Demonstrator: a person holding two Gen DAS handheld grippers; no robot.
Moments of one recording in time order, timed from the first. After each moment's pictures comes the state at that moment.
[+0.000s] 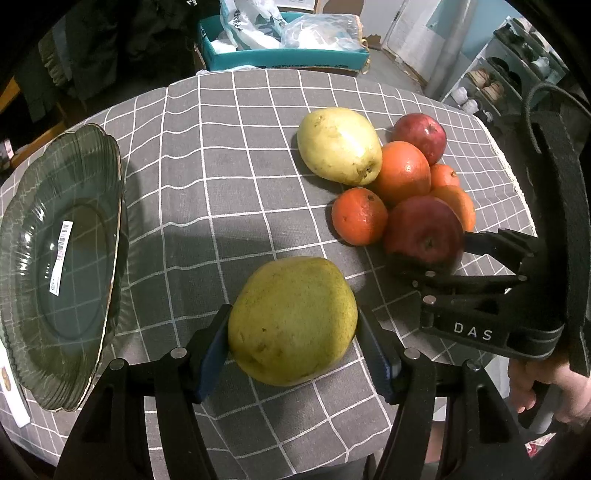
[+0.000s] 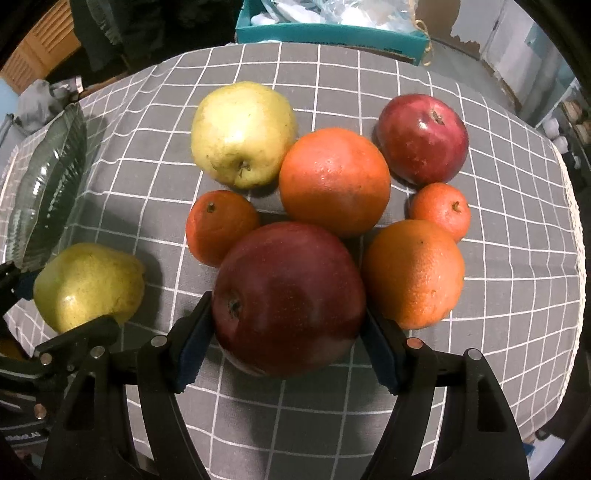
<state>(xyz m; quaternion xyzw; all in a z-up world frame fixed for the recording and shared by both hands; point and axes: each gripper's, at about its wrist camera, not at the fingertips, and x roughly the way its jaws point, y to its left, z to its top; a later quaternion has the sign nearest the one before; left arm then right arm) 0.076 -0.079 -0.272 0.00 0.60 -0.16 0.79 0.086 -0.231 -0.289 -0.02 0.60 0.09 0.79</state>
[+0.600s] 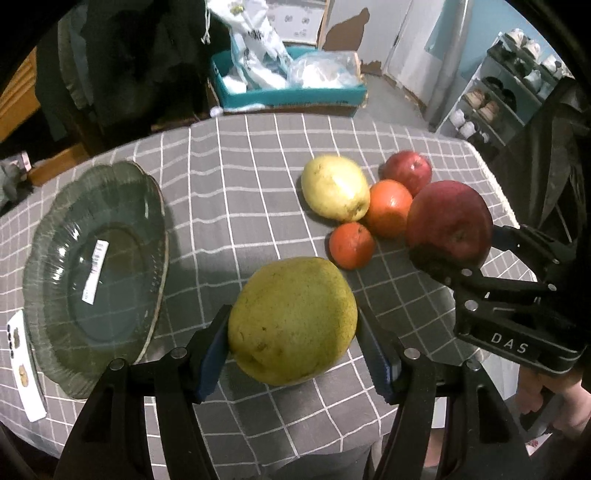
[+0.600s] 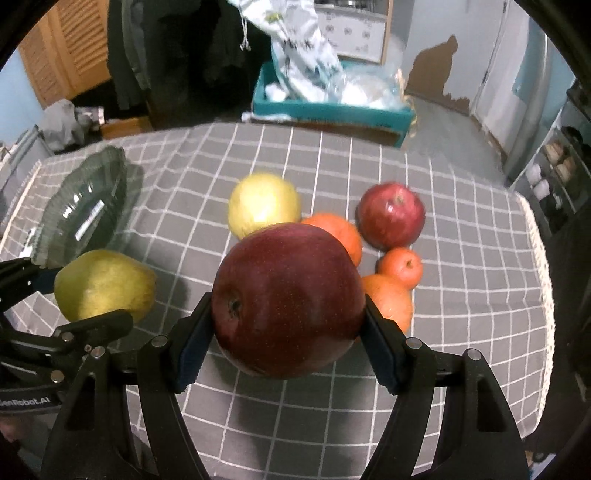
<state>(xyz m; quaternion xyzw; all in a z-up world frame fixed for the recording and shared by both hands) 0.060 -0.065 -0.223 0.00 0.55 -0.14 0.83 0.056 -0.234 -0.218 -0.04 0.49 0.10 0.87</state>
